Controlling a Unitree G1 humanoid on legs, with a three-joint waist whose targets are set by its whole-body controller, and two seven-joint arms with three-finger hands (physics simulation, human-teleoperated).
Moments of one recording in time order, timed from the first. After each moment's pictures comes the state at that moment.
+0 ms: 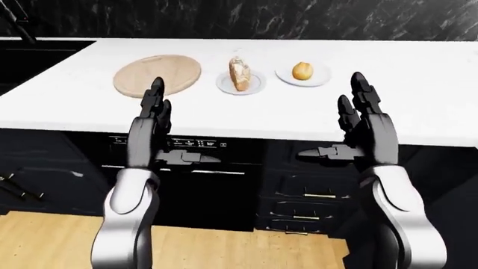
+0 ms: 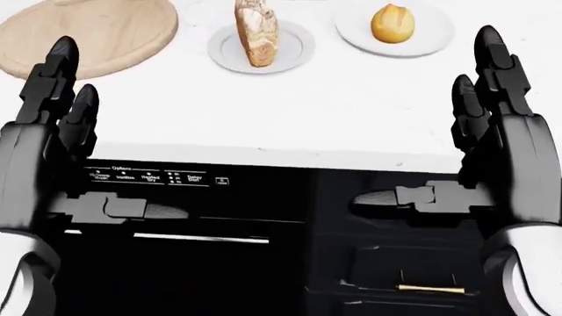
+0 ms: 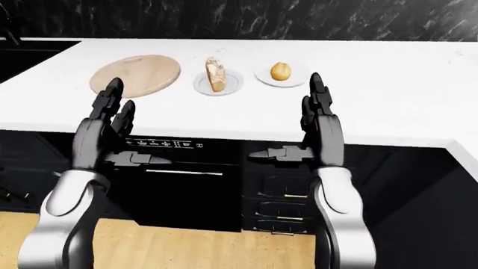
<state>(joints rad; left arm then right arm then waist) -0.29 0.12 0.12 -0.60 -0.04 0.71 -0.06 -0.27 -0.12 -0.16 -0.66 0.09 0.73 -0.03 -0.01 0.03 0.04</state>
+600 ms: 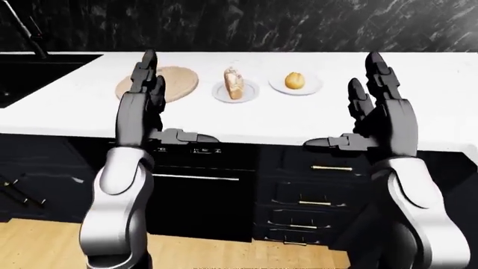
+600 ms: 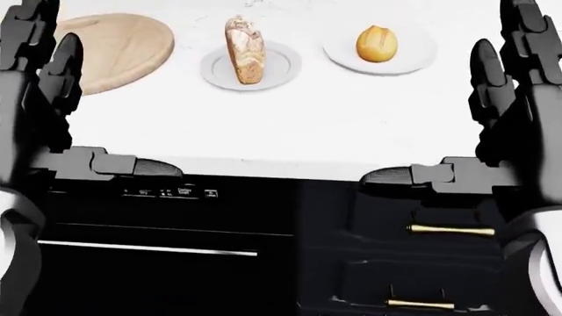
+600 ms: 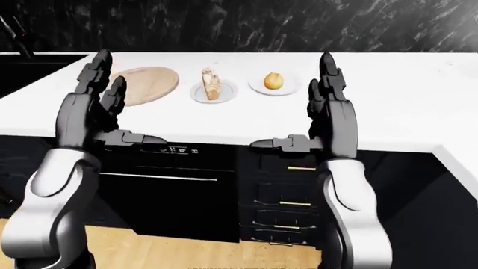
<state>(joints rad) -0.45 0.17 0.14 -0.60 -0.06 0.79 -0.03 -0.35 -0.15 -0.20 -0.74 0.14 0.81 -0.06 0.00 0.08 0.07</state>
